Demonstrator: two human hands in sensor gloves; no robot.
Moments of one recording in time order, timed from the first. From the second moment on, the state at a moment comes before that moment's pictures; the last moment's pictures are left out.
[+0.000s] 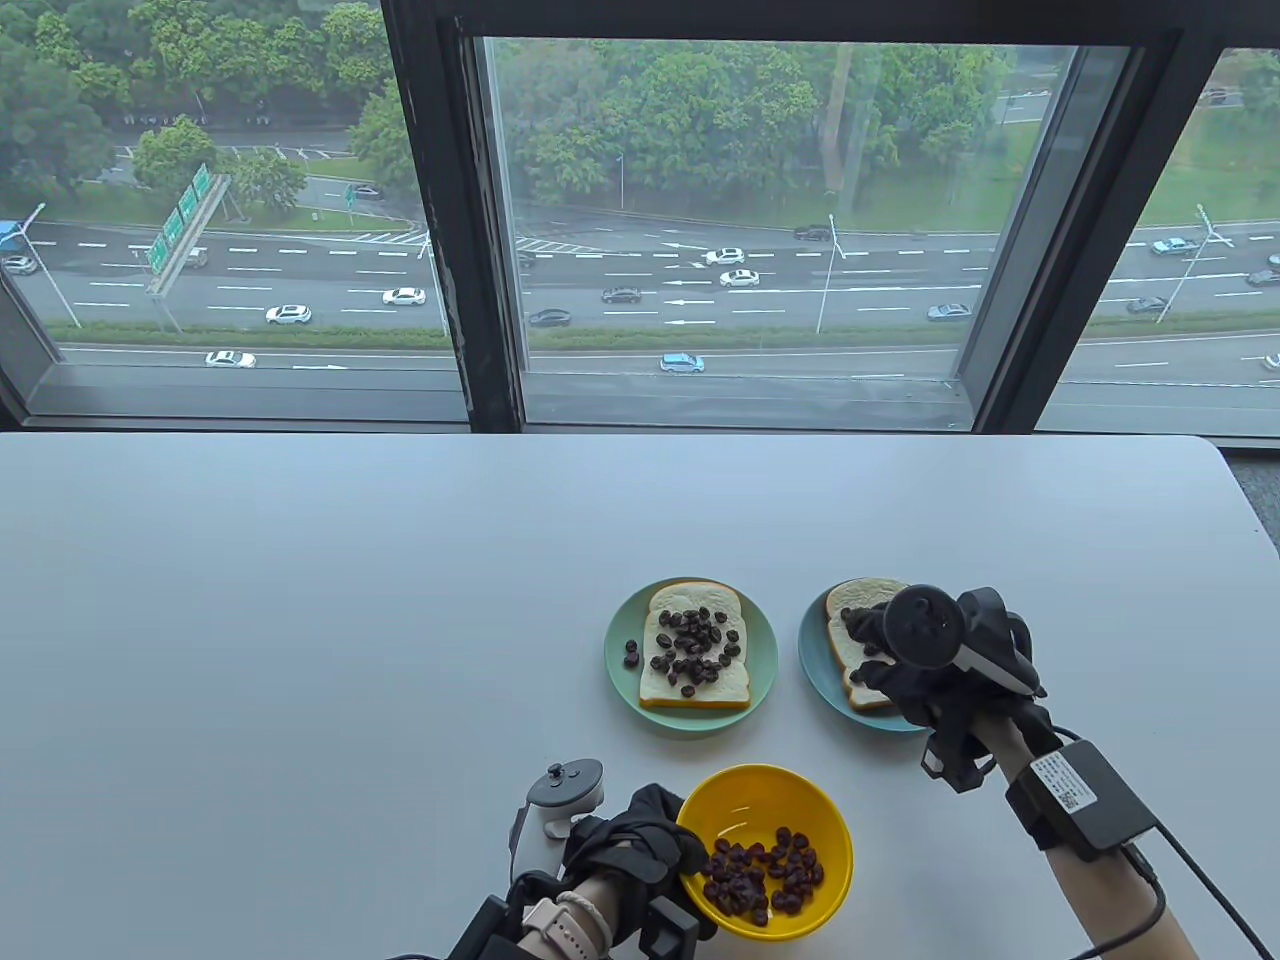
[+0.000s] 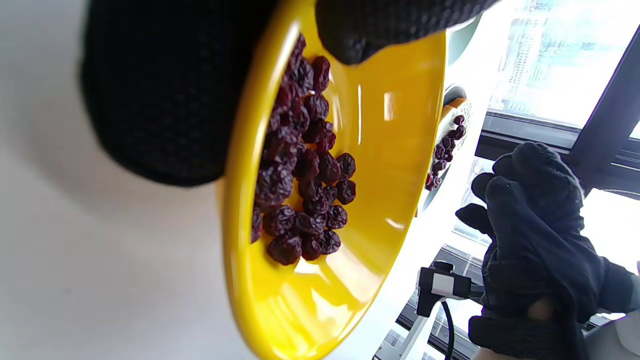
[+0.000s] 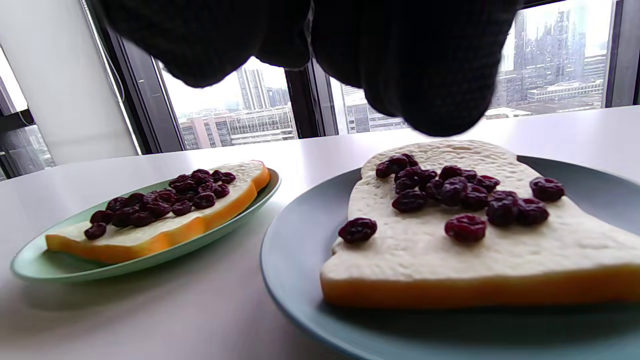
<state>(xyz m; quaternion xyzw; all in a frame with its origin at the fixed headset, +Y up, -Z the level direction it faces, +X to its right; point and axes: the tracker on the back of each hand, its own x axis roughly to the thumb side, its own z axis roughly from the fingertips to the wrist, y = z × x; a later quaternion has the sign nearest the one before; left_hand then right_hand) -0.070 -0.805 -0.283 -0.42 0.07 0.64 0.63 0.230 -0.697 -0.404 0.17 0.03 0.98 0.11</state>
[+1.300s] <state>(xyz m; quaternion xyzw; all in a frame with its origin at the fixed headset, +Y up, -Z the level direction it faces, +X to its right) -0.059 -0.797 -0.280 -0.41 0.05 0.65 0.64 0.103 -0.722 -0.269 0.41 0.03 0.91 -0.06</state>
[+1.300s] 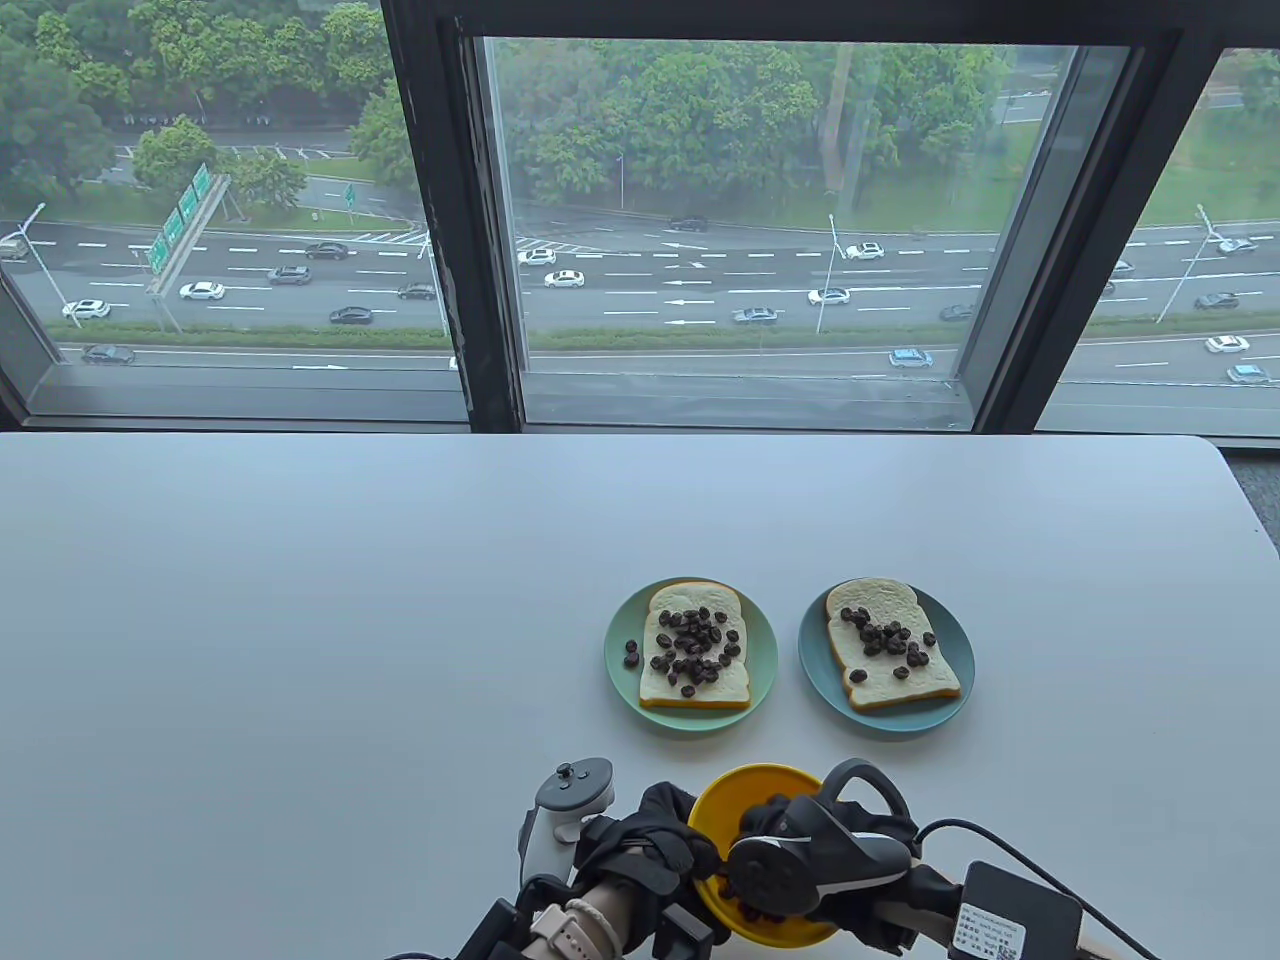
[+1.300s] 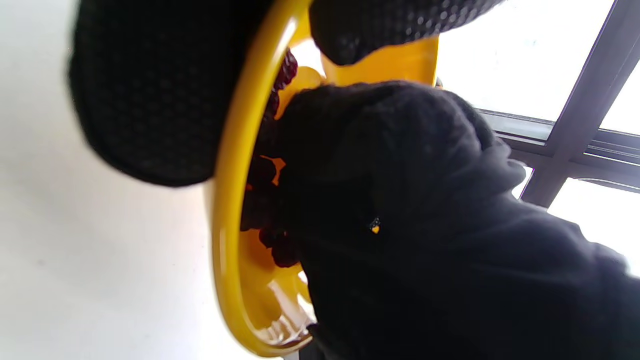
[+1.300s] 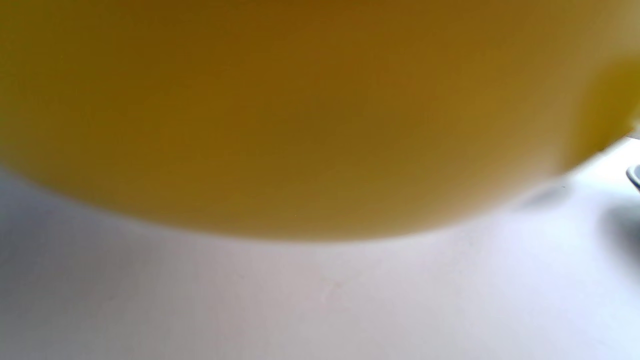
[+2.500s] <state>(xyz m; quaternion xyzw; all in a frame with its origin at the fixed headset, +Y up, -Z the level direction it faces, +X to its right) -0.068 -0.802 -0.281 -0.44 0.06 0.65 0.62 0.258 -0.733 -0.516 -0.04 0.01 1.00 0.05</state>
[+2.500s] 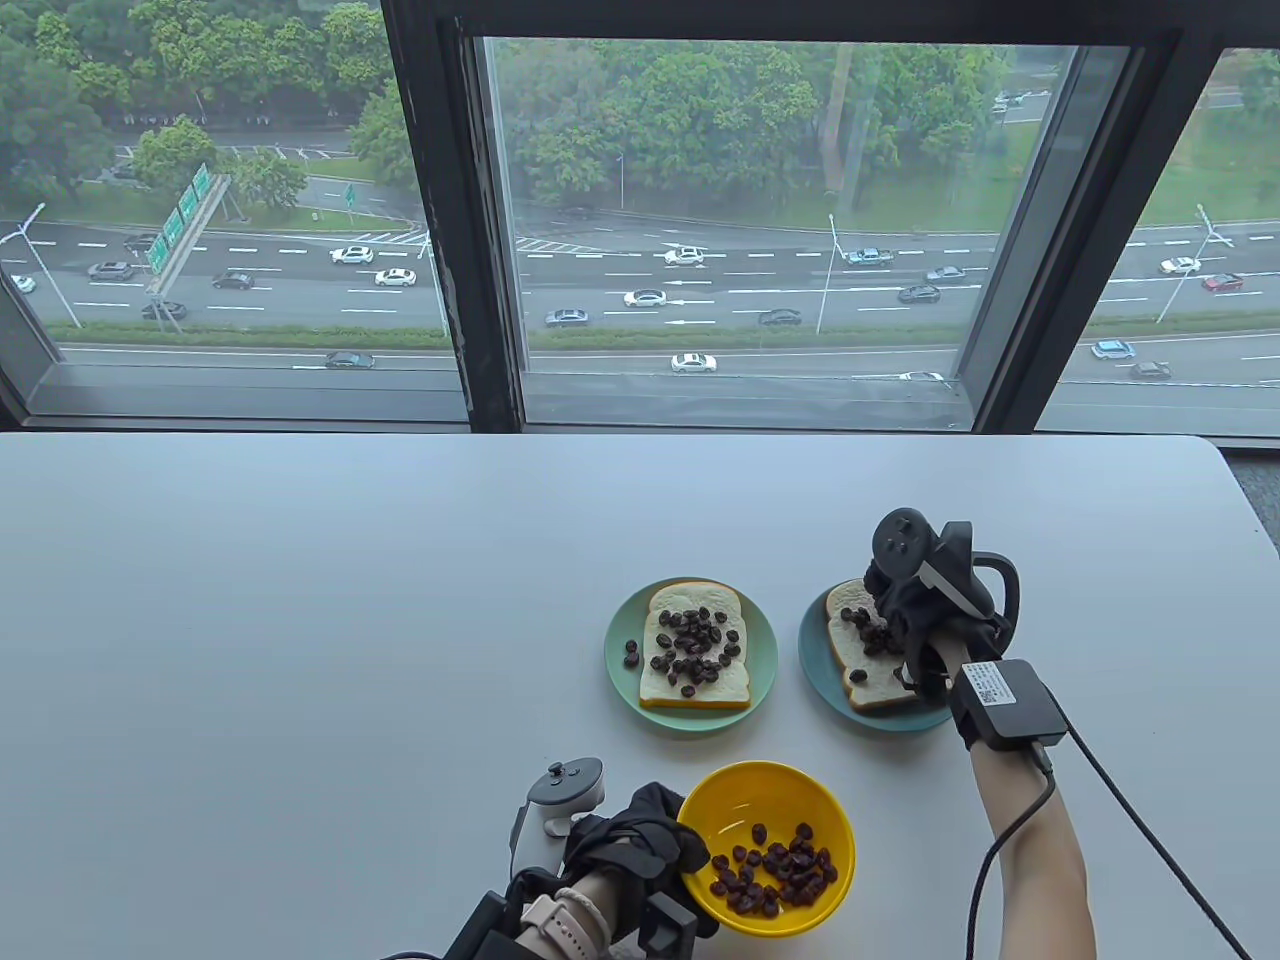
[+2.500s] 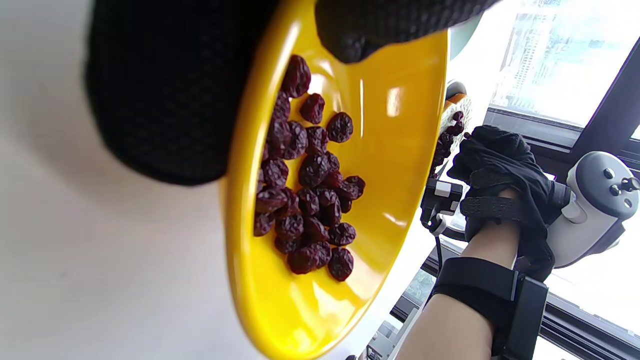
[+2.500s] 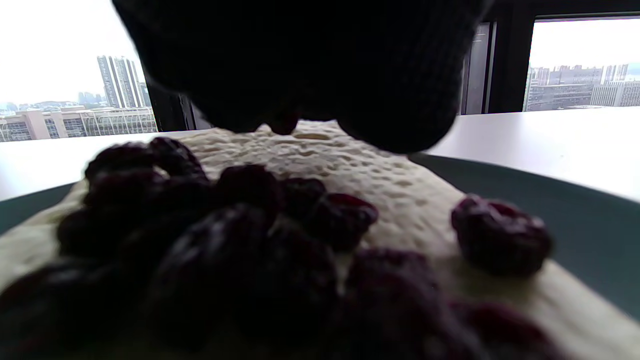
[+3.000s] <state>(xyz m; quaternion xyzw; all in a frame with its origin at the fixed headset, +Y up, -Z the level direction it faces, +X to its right) -0.066 -0.803 -0.281 -0.43 0.06 0.64 0.63 0.251 -0.709 -0.460 0.07 -0.01 0.99 0.08</state>
